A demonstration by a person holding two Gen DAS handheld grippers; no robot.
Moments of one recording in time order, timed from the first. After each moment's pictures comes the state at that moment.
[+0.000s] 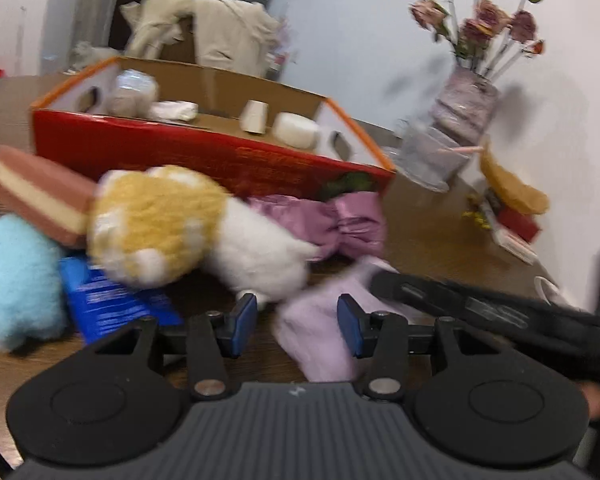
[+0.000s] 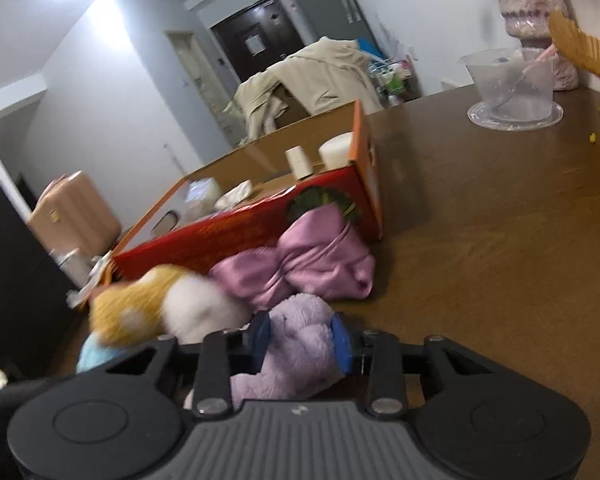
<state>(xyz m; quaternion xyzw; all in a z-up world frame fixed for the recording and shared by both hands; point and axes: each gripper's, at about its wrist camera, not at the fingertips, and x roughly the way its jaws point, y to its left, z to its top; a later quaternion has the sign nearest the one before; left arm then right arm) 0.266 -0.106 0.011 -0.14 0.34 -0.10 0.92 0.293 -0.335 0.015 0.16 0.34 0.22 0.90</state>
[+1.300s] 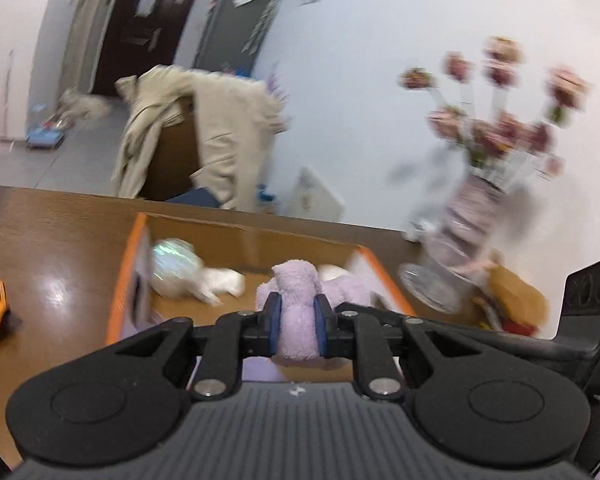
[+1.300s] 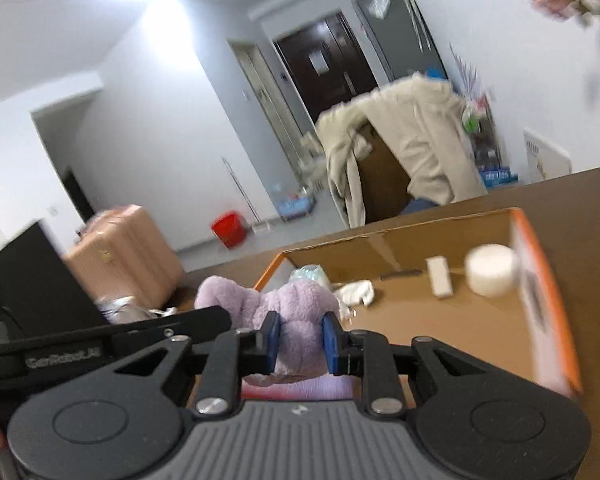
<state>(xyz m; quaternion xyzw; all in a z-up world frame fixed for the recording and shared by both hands) 0.387 0.018 0.123 -0.14 0.29 -0.12 0.94 0.424 -0.207 0.110 0.14 0.30 0.29 0.90</state>
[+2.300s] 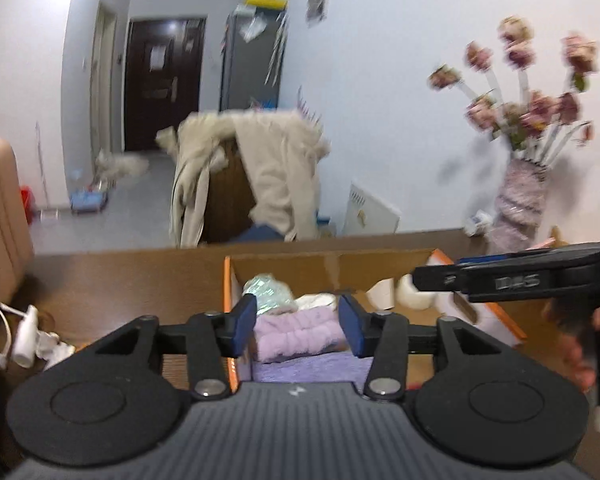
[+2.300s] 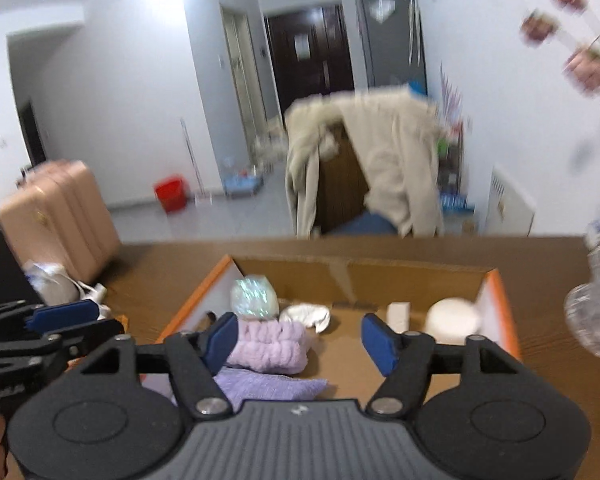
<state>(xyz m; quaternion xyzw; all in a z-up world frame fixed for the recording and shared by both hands) 0.337 0.041 0.138 -0.02 0.23 -0.07 0.97 0.419 -0.186 0.146 0.02 0.29 0.22 0.93</state>
